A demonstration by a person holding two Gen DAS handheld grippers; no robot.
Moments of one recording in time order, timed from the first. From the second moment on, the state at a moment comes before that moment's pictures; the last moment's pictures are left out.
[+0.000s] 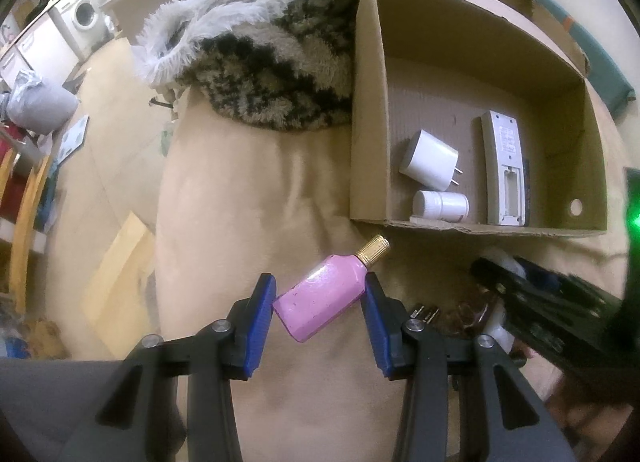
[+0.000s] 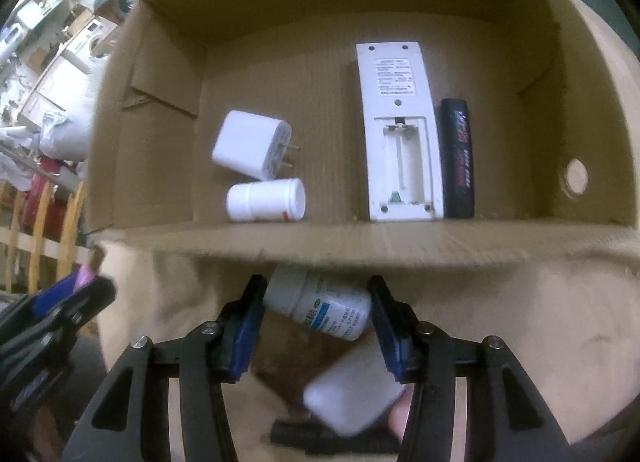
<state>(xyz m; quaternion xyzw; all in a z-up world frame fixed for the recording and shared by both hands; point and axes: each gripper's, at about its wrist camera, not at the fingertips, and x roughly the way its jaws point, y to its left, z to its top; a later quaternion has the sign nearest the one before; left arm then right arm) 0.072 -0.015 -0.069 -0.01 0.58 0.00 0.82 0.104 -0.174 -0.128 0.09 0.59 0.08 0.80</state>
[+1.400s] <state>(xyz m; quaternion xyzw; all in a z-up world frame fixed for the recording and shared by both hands) 0.148 -0.105 -0.040 0.05 0.51 -0.03 0.86 0.170 -0.261 -0.073 0.18 0.53 0.12 0.82</state>
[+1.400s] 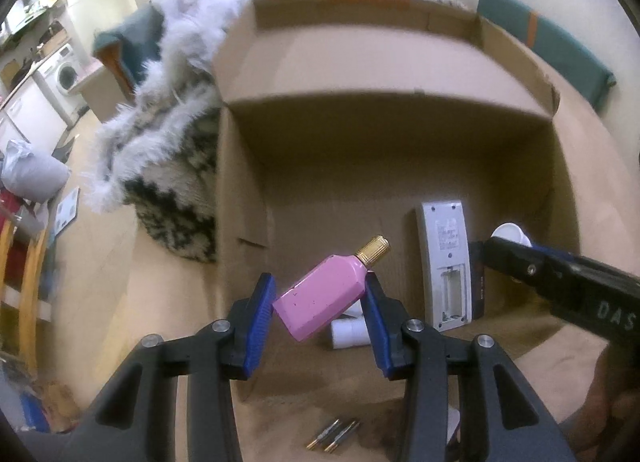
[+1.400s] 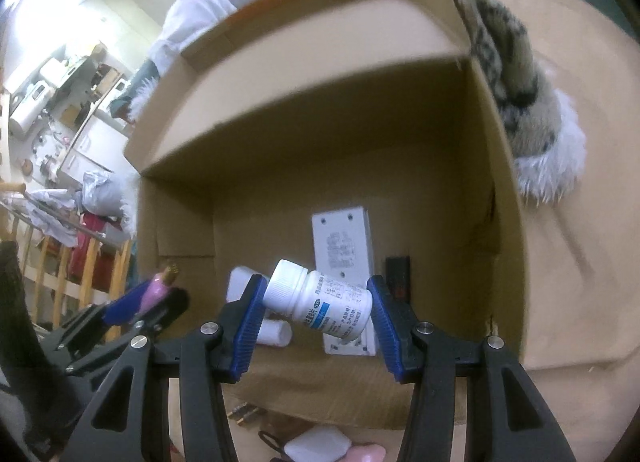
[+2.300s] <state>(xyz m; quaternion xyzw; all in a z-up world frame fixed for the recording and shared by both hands) 0.166 -0.133 -0.096 0.07 0.55 -0.02 0.83 0.180 -0.267 -0.102 0.21 0.57 0.10 0.79</state>
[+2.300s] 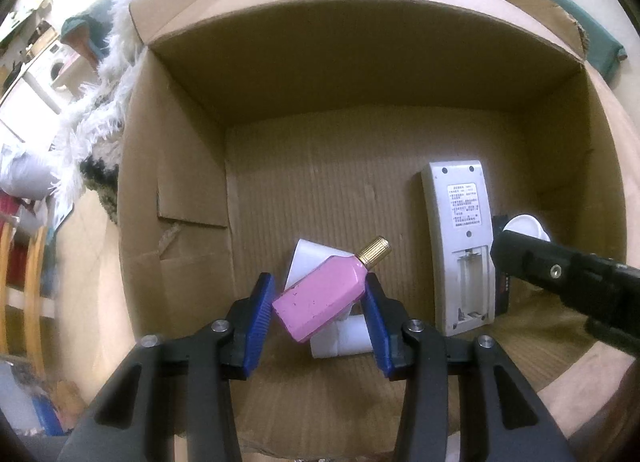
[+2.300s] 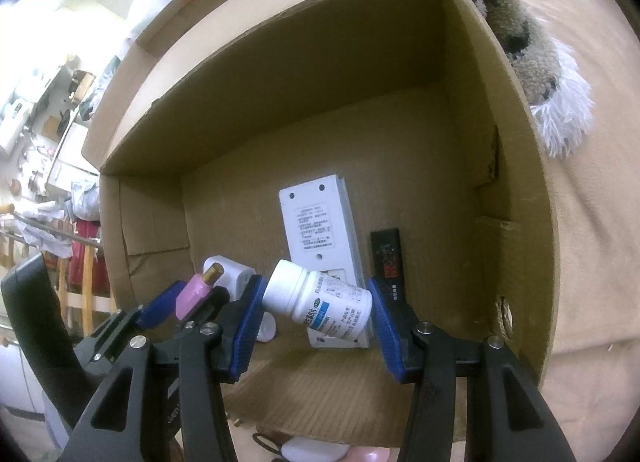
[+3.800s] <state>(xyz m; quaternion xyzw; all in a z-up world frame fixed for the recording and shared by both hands) 0.095 -0.059 -0.033 0.02 0.52 -0.01 0.85 0.118 -0.301 -0.062 0.26 0.51 0.11 0.81</state>
